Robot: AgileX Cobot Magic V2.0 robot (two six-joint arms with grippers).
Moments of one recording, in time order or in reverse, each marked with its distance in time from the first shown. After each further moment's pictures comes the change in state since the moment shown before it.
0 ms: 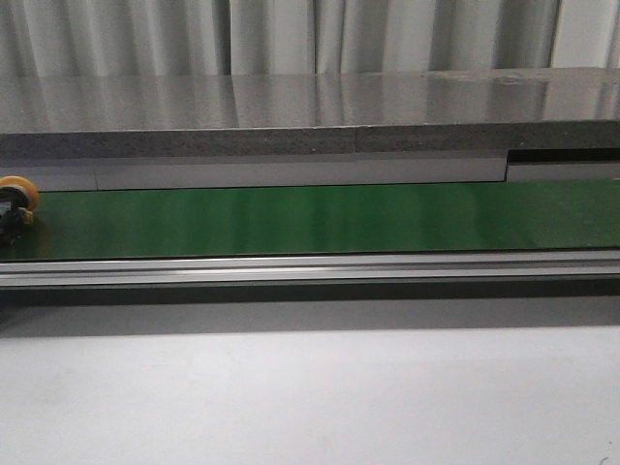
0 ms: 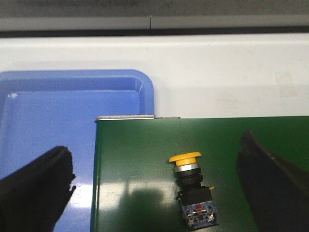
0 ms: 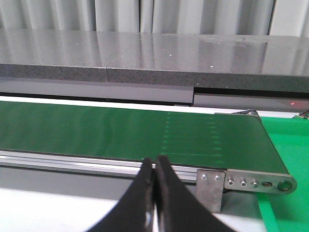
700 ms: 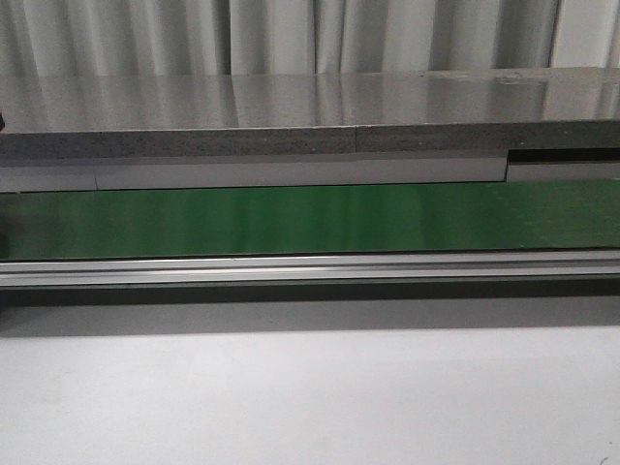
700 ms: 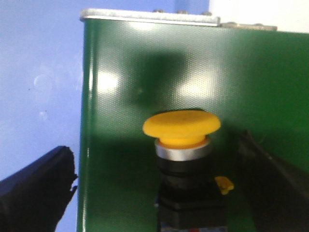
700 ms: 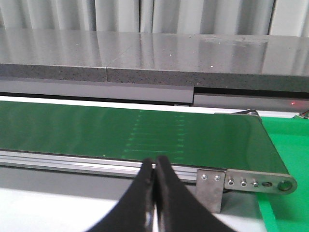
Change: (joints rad) left arm 0.000 0.413 -0.078 0.130 0.136 -0.140; right arm 0.000 0.000 0.000 0.000 0.000 0.000
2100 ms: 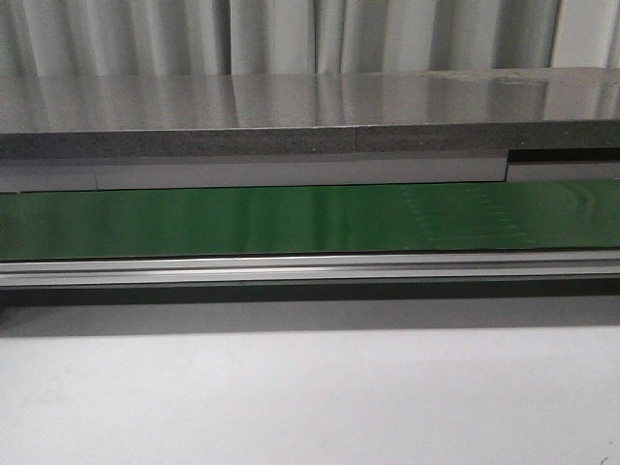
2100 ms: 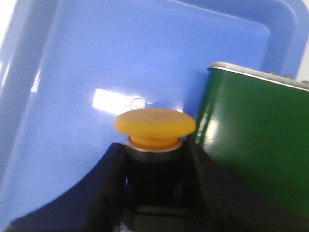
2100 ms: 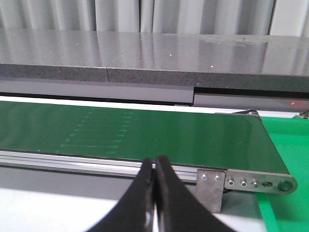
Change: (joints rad) left arm 0.139 -0.047 -0.008 0.008 -0.062 -0.035; right arm 0.000 0.000 0.000 0.000 0.000 0.000
